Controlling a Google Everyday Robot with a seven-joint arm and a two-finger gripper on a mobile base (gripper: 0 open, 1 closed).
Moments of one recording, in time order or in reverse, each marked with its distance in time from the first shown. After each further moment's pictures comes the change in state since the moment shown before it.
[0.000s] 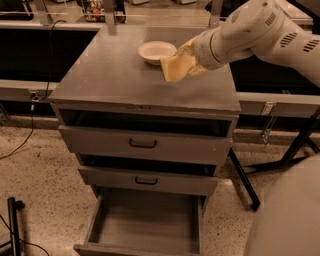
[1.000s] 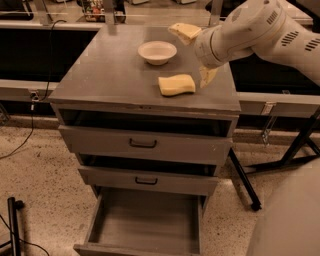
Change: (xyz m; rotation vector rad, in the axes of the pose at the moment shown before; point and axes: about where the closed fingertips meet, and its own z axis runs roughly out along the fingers) arm -0.002 -0.006 -0.003 0.013 -0.001 0.000
